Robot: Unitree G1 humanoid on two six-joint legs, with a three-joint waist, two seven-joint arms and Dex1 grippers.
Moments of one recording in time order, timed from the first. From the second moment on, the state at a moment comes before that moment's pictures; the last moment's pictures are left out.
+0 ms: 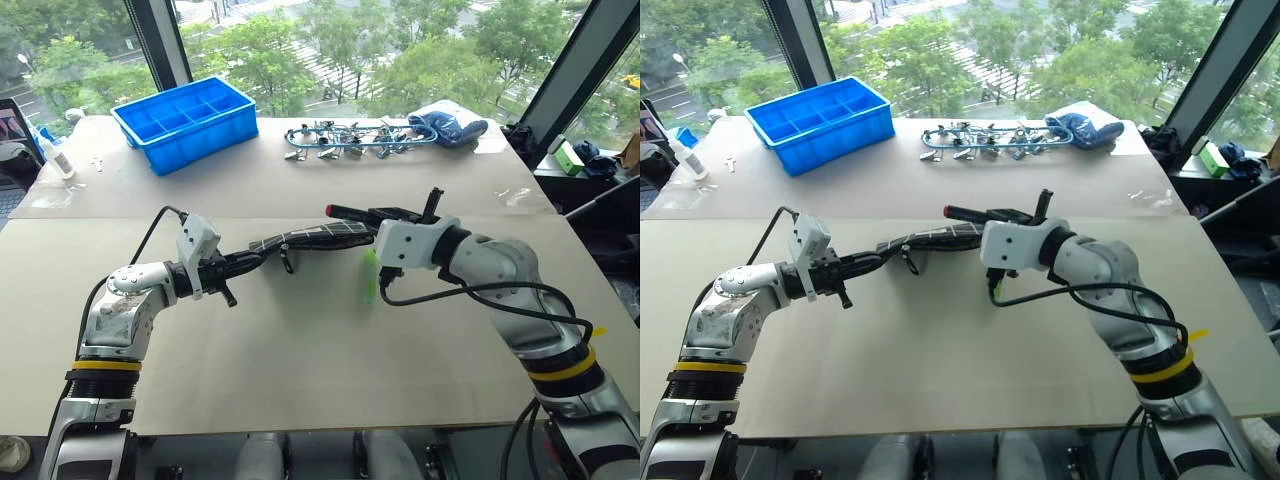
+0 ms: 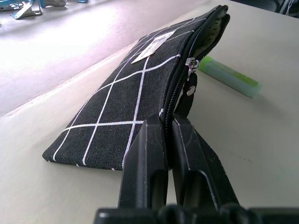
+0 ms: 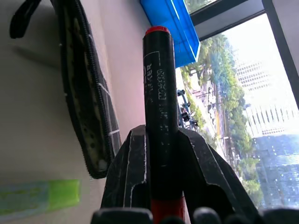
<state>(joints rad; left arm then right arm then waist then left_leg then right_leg) -0.42 0.60 0.07 0.10 -0.38 0.39 -1.01 -0.51 -0.66 0.26 -0.30 -0.35 0.12 0.70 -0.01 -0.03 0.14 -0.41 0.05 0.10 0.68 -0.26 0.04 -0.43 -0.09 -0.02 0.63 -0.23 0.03</state>
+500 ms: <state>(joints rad) -0.42 0.60 0.07 0.10 -0.38 0.39 -1.00 -0.46 -0.67 0.29 -0.29 -0.43 0.14 0.74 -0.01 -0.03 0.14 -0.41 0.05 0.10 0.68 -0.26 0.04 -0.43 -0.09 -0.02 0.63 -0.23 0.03</state>
